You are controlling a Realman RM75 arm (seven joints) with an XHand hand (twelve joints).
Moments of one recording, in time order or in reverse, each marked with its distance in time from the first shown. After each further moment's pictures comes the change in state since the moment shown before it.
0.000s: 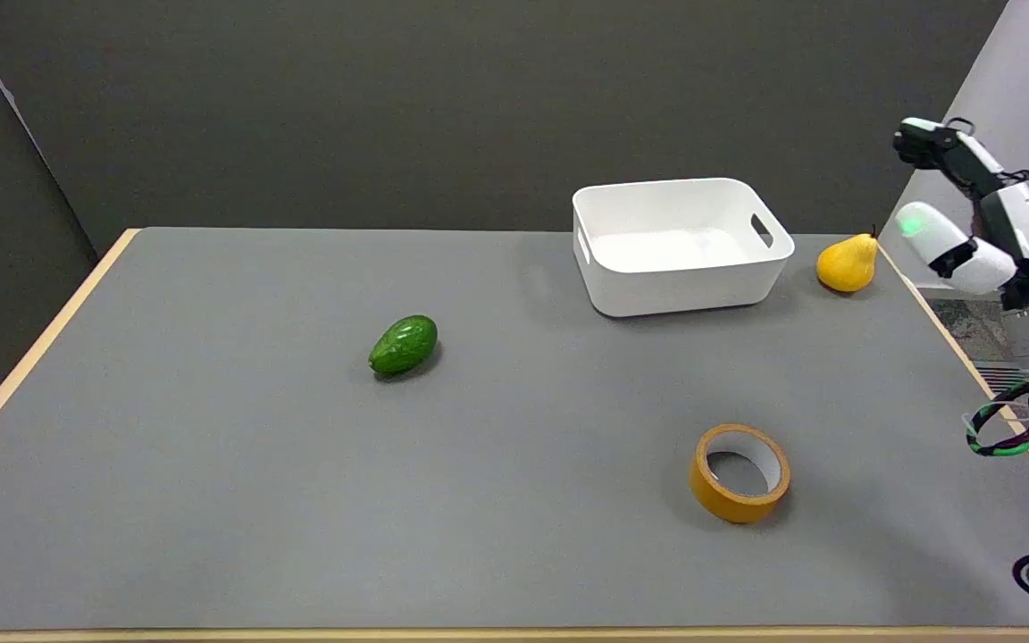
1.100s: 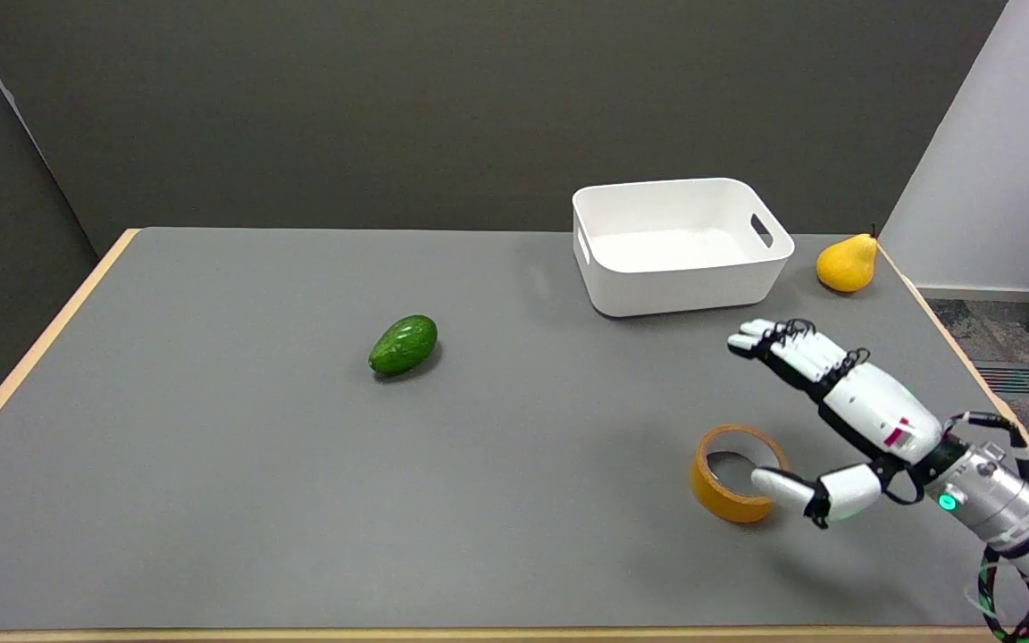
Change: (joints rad) arm -0.624 -0.147 0.328 0.605 -0.536 -0.256 -0.404
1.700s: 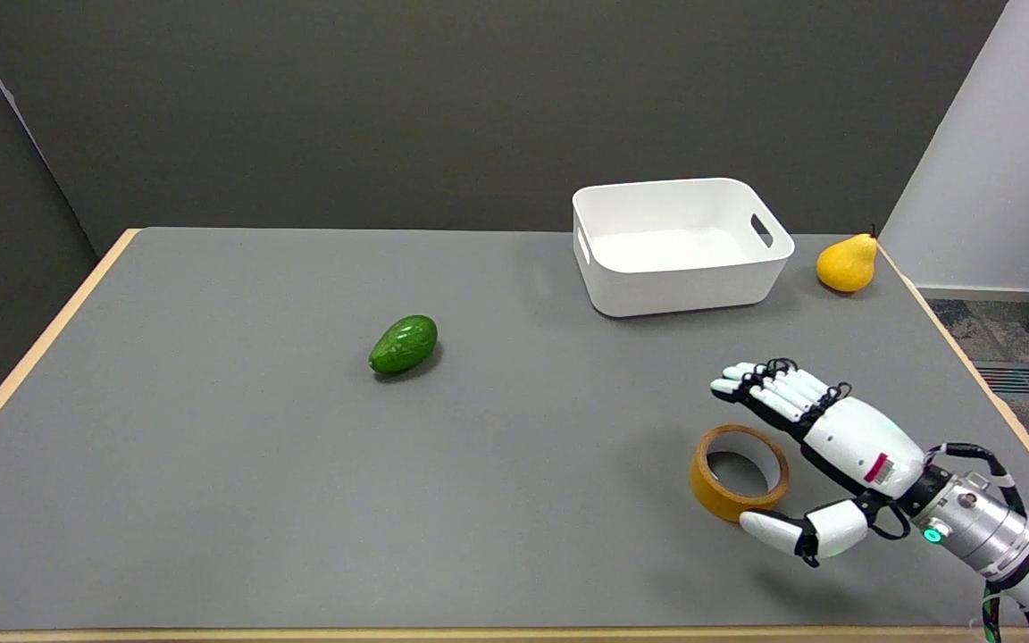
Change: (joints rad) arm -0.044 -0.020 -0.015 0.023 -0.062 -0.061 -0.083
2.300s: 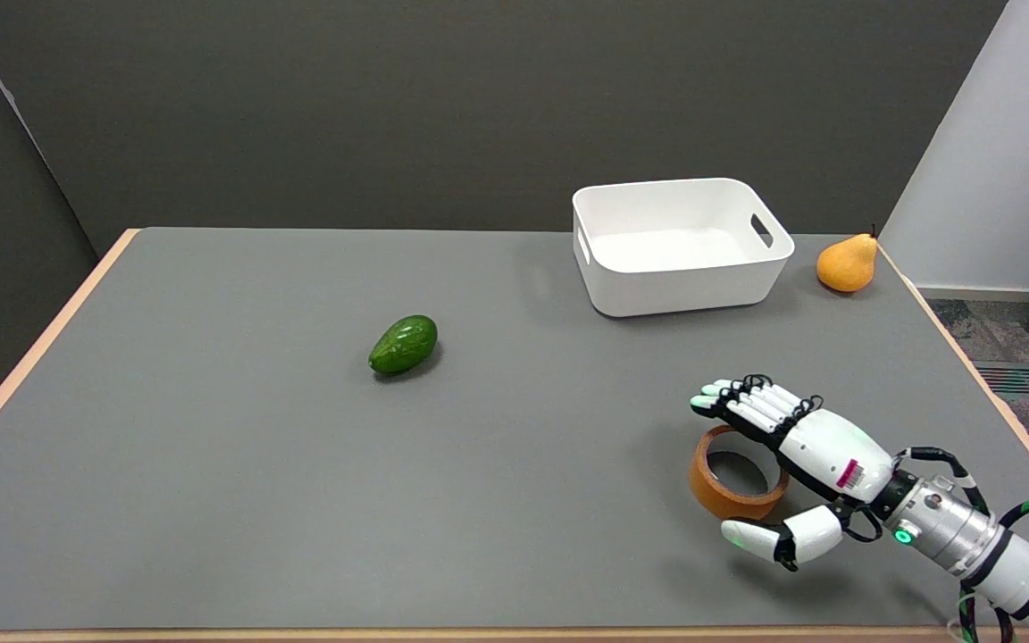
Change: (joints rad) arm 0.091 0.012 -0.104 -0.076 -0.012 -0.028 0.023
